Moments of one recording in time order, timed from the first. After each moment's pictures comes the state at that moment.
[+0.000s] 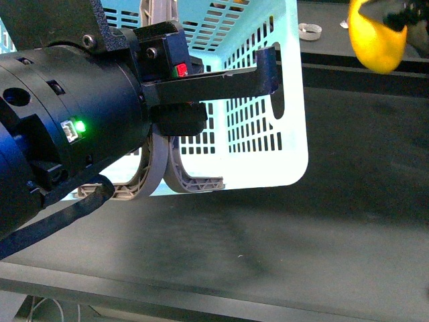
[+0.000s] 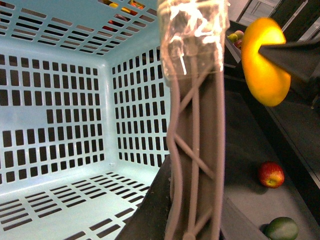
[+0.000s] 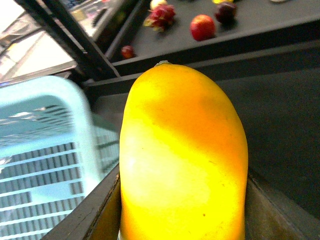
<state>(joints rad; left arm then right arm) -0.63 1.64 0.50 0.98 -0.19 -0.32 0.02 1.83 0.86 0.66 -0.33 0.37</state>
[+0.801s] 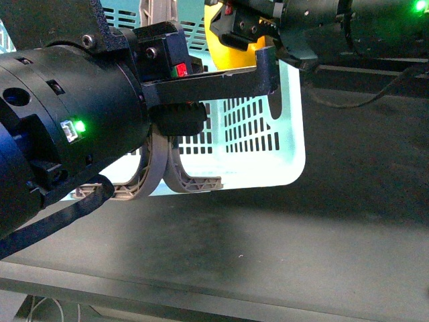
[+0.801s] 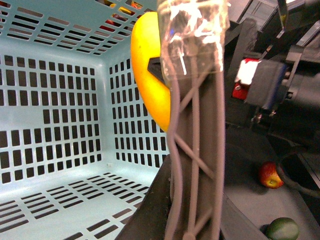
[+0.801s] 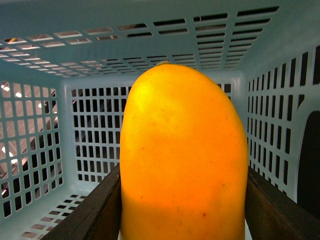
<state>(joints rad) -0.63 1.64 0.50 0.98 -0.19 -0.32 0.38 1.88 0.92 0.60 -0.21 0.39</state>
